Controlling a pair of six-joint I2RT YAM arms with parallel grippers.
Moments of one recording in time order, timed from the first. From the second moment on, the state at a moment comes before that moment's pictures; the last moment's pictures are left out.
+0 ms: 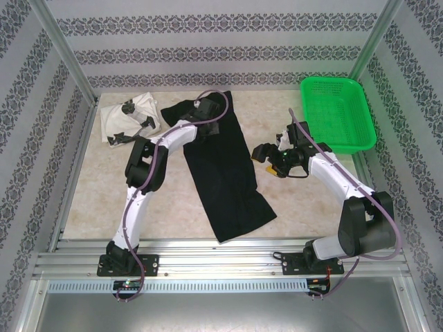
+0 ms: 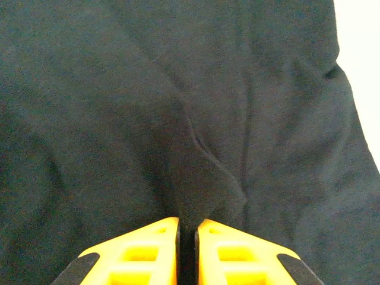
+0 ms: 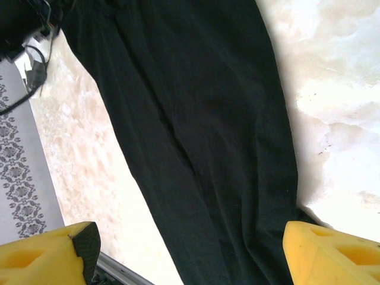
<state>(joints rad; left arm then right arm) -0.41 2.35 1.86 -0.39 -0.15 -0.53 0.19 1.43 0.99 -0.59 -0.59 0.68</state>
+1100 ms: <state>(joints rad) -0.37 1.84 1.43 -0.18 -0.43 -0.90 0.19 1.51 0.99 -0.53 -0.60 0.69</state>
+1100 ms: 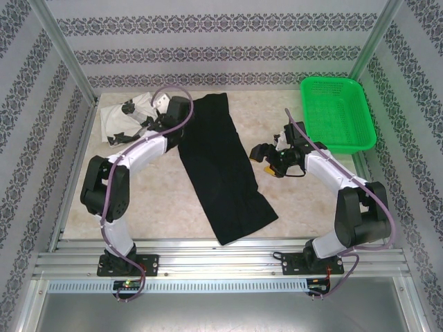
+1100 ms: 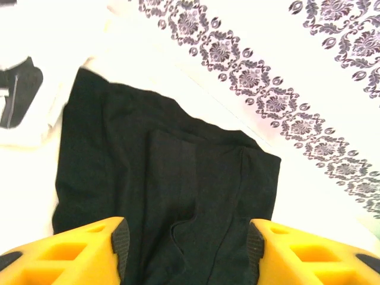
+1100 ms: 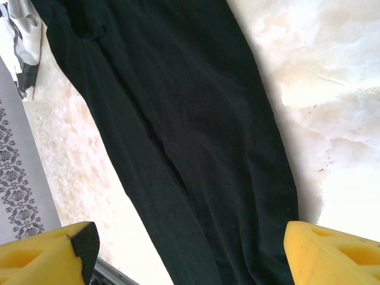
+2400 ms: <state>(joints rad) -0.33 2.41 2.07 -0.75 -0.15 -0.62 0.19 1.53 0.96 -0.52 -0.62 0.68</state>
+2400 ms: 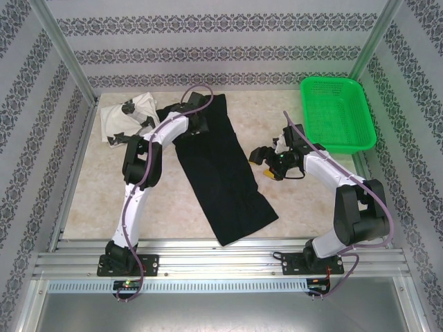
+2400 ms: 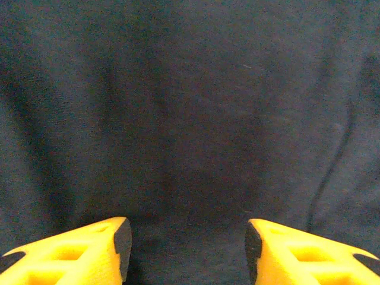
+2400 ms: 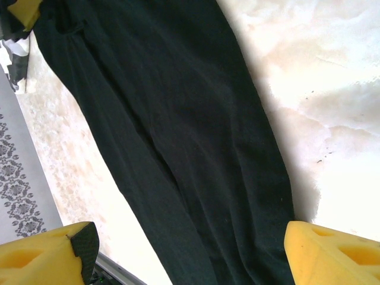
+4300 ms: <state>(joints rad) -0.31 2.56 2.33 -0.75 -0.26 -0.53 0.25 1.54 0.95 -0.62 -0.58 0.64</state>
